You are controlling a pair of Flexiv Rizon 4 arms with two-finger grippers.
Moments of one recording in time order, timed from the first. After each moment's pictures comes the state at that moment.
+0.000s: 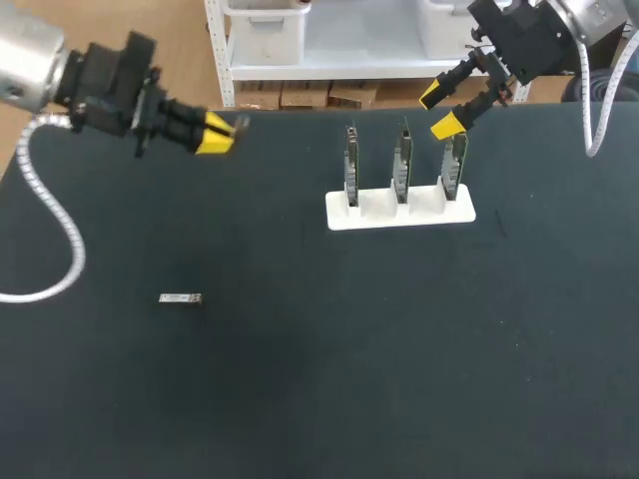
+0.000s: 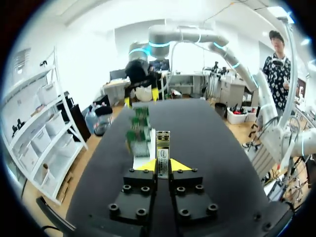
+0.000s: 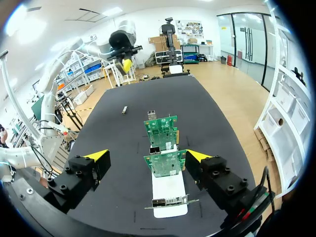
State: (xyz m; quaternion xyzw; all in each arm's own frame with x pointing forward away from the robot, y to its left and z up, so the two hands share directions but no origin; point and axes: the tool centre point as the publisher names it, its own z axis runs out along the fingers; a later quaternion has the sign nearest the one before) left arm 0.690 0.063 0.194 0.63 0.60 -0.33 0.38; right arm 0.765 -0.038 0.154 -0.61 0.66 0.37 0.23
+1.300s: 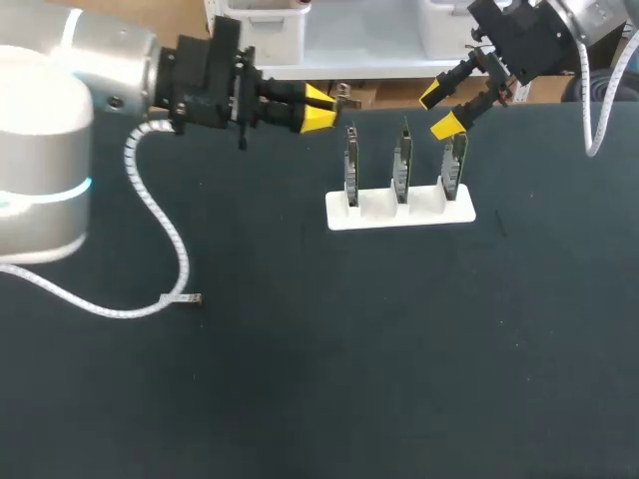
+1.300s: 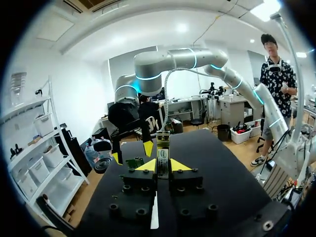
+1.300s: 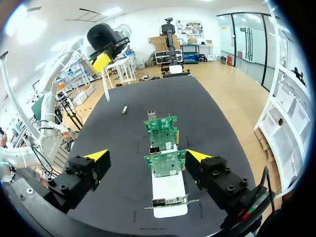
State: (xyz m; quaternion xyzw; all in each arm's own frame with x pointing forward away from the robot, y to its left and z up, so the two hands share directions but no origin) left arm 0.678 -0.060 0.237 0.61 0.52 -0.36 0.47; right arm 0.765 -0.038 0.154 -0.61 0.66 0.37 0.23
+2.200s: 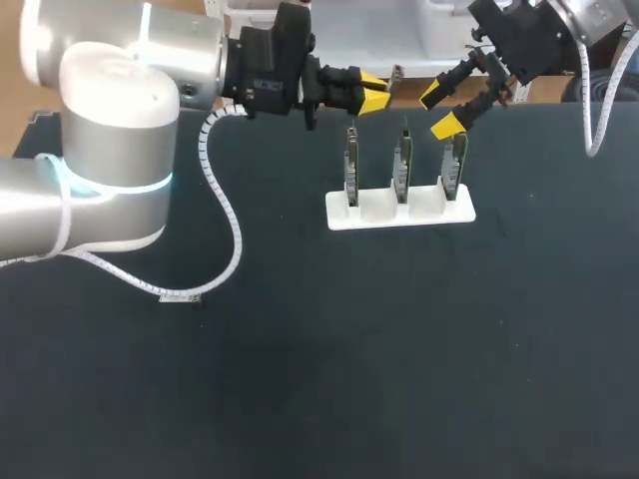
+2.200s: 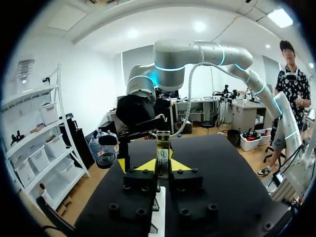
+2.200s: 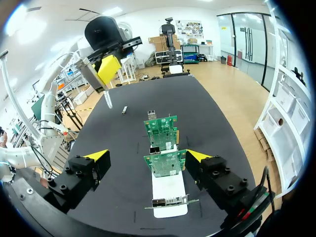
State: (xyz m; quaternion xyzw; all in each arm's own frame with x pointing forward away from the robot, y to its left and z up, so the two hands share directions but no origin) left arm 0.719 -0.118 0.227 0.57 0.56 -0.37 0.47; right arm 0.765 -0.038 0.154 -0.61 0.66 0.37 0.23
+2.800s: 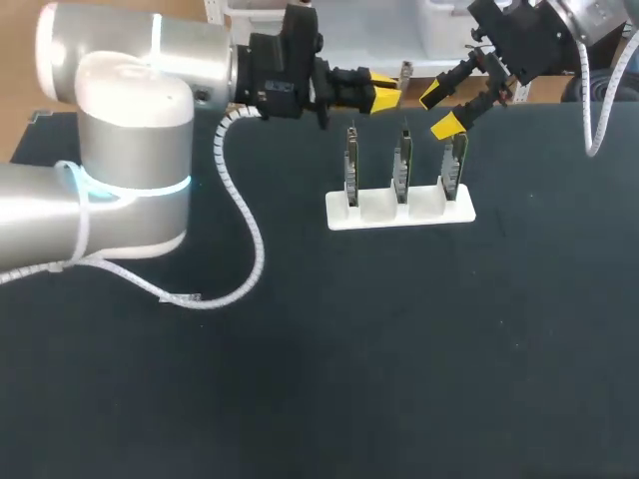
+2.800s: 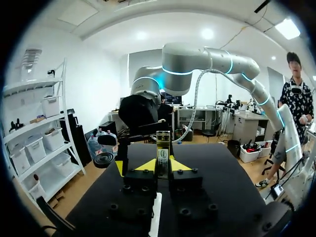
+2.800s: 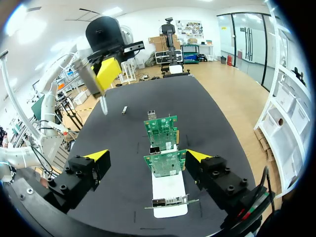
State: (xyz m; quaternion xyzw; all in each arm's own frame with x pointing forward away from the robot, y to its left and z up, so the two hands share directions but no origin) left arm 0.721 -0.136 0.227 0.53 0.58 -0.40 0.47; right arm 0.765 -0.038 0.154 -0.61 0.66 0.37 0.23
